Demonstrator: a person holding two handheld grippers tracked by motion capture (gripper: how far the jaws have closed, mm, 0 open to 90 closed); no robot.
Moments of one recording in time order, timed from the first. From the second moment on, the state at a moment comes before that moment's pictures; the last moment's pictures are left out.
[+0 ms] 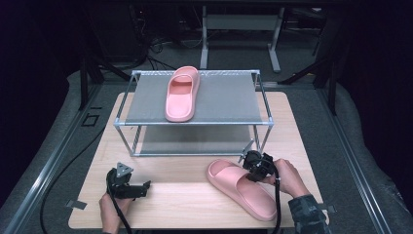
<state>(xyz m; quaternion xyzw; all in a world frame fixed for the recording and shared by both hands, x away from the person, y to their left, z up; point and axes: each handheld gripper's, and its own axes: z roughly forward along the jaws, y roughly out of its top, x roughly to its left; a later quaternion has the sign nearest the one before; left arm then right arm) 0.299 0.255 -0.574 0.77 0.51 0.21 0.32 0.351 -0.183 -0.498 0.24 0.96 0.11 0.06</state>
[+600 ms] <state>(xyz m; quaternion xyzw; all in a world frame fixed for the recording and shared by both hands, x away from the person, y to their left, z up) 0.299 0.255 -0.574 0.77 0.51 0.21 0.32 0.361 -0.177 -0.498 0.23 0.96 0.09 0.09</state>
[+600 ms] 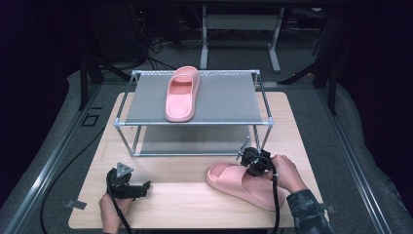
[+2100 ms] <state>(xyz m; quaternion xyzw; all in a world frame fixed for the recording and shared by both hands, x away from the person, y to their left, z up) 0.301 0.254 -0.574 0.77 0.51 0.21 0.32 0.377 -0.151 -0.399 0.13 0.97 0.12 0.13</state>
